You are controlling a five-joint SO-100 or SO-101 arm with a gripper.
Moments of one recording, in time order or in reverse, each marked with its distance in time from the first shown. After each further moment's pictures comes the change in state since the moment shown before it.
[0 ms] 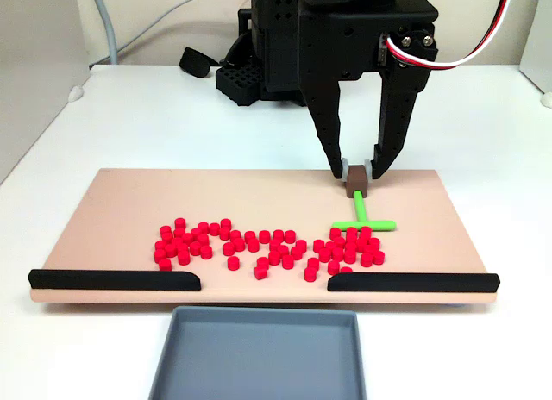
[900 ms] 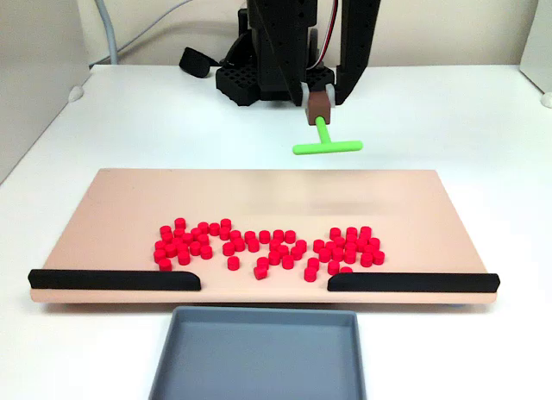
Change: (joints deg) arm 8.5 4.4 -15.6 19.1 -12.7
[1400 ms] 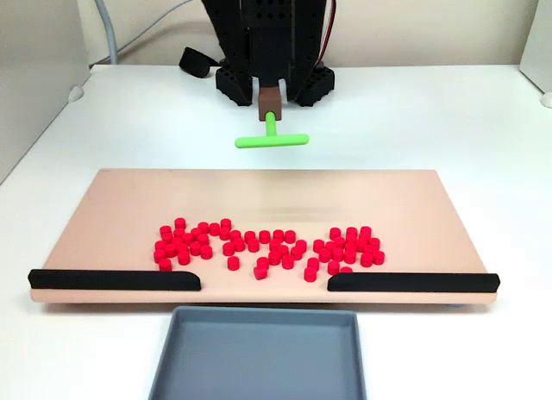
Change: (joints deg) arm 7.6 -0.6 -2.9 0.1 -6.5
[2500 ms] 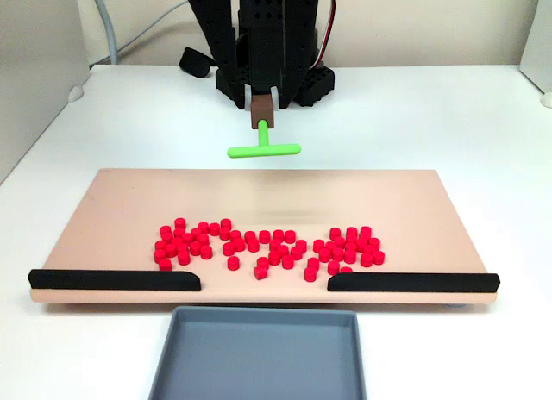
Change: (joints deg) arm 0.6 -1.6 0.0 -0.6 -1.0
